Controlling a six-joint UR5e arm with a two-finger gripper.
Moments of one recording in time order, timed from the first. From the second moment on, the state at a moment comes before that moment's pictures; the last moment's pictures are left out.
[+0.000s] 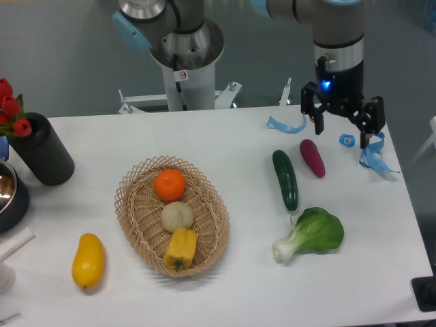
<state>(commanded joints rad) 2.78 -1.67 -1.68 -0.94 1.50 1.45</state>
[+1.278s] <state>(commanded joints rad) 2.78 -1.68 -1.71 -0.94 1.45 1.27</state>
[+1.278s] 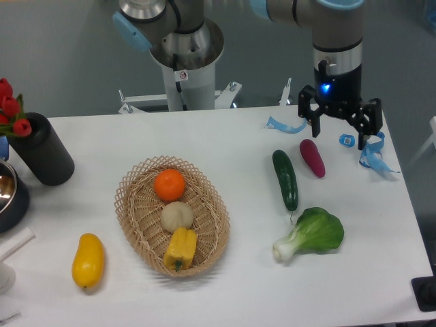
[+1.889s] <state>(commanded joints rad) 2.71 -1.73 -1.69 -0.94 1.44 0.96</state>
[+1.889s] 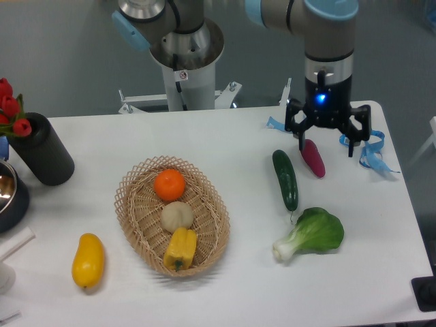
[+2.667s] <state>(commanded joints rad) 2.65 -1.80 -1.69 -0.92 1.21 0.66</state>
